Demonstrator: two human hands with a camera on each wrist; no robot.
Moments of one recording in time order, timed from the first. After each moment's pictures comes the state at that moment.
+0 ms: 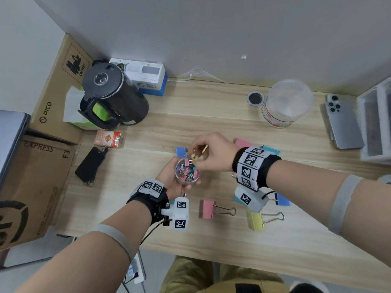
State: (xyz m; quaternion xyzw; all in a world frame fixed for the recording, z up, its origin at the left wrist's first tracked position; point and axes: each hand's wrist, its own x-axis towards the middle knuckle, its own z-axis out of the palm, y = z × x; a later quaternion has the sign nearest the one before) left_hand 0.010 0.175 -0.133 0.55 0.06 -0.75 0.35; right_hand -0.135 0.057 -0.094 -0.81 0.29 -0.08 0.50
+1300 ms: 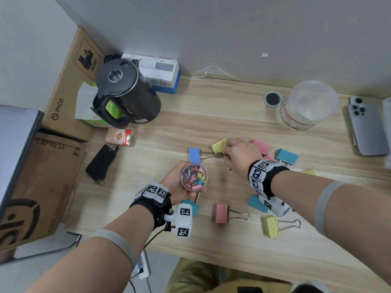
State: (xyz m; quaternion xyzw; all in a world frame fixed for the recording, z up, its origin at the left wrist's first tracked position) left_hand 0.036 0.189 -0.143 0.52 0.05 -0.78 0.33; right_hand -0.149 0.052 -0.159 -0.91 0.37 0.04 0.20
